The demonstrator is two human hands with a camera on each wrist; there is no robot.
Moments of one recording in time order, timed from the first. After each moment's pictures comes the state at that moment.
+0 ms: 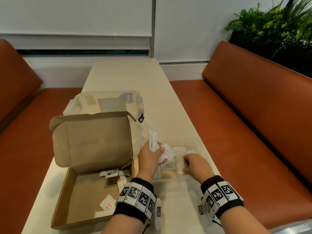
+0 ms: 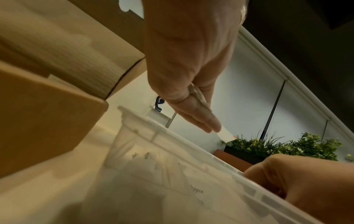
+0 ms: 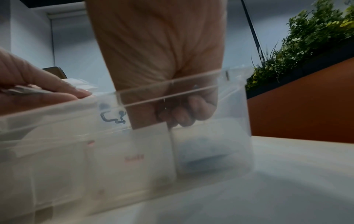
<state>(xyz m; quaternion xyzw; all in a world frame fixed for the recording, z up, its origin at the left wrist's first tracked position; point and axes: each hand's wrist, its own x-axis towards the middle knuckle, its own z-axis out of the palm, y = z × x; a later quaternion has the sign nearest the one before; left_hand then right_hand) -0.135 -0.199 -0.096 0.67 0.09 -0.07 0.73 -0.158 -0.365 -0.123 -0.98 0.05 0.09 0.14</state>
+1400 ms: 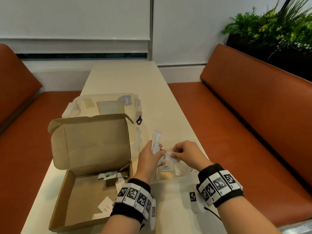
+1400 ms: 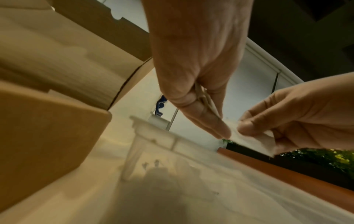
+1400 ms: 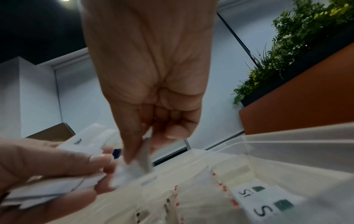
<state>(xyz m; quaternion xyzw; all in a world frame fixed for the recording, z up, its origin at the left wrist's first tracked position) -0.136 -0.195 -0.096 0.70 0.00 -0.09 0.71 -0.140 -0.353 -0.073 -0.94 0.01 0.06 0.33</state>
